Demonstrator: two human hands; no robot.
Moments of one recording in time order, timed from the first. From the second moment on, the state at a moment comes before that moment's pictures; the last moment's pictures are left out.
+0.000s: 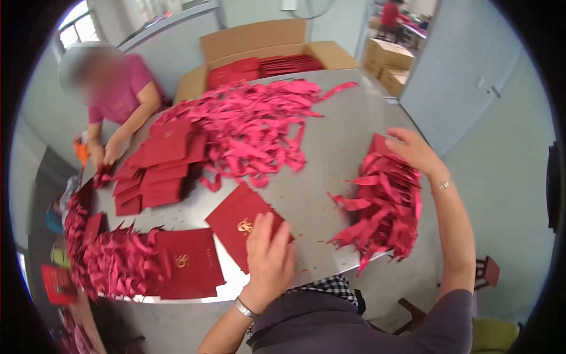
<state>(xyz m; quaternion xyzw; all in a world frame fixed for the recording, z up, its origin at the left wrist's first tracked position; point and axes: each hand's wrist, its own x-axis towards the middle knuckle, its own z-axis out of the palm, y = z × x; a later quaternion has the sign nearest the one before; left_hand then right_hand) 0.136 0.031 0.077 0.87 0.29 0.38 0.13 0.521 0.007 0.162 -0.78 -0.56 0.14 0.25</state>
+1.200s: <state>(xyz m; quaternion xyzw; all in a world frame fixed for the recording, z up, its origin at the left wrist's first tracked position) 0.082 0.072 0.058 0.80 0.46 0.26 0.27 0.297 0.113 0.042 -0.75 -0.63 0.03 0.22</state>
